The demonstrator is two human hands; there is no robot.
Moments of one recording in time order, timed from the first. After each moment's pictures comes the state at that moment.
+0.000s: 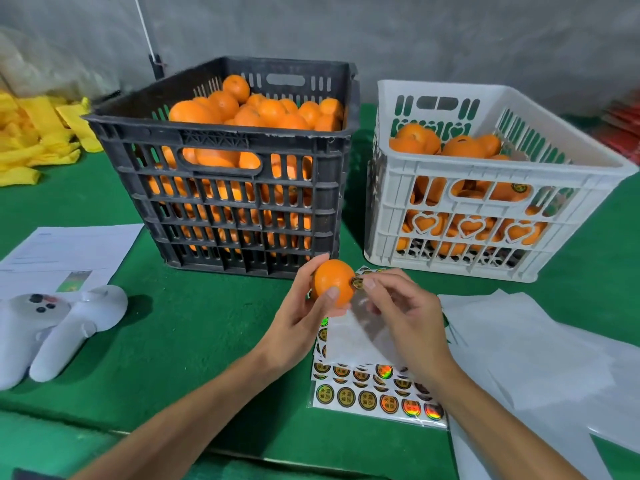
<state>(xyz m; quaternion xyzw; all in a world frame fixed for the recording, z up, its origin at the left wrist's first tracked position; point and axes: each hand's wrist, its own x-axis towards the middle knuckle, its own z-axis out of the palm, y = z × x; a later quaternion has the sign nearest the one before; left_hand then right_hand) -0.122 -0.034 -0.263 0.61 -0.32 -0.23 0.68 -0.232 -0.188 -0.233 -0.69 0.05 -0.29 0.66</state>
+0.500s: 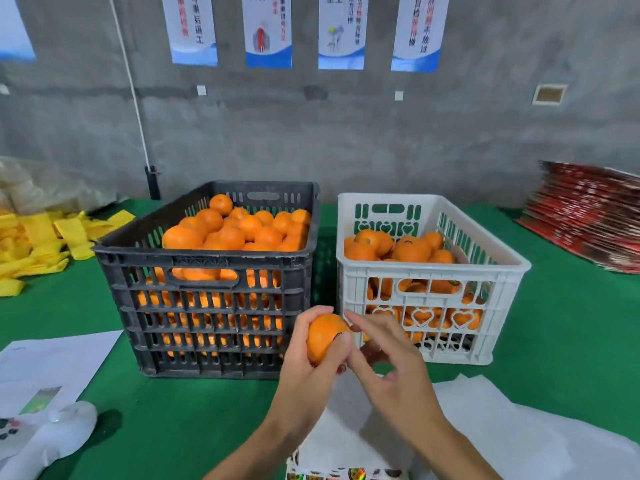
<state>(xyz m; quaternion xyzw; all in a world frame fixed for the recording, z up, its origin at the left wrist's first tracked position) -0.150 -0.082 -0.175 0.61 -0.31 -0.14 0.72 -0.243 -0.207 -0.166 -0.82 0.03 -0.38 0.43</state>
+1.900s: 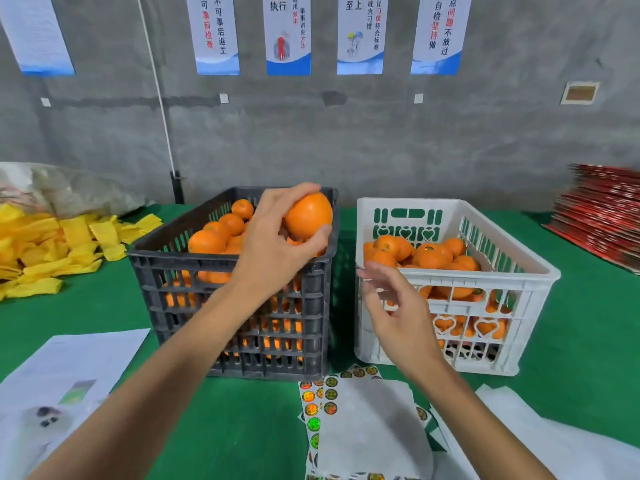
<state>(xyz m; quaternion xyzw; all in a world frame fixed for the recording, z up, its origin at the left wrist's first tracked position) -0.036 -0.068 -0.038 0.65 -0.48 0.28 0.52 -0.186 -0.222 -0.114 -0.79 0.06 -0.41 0.46</state>
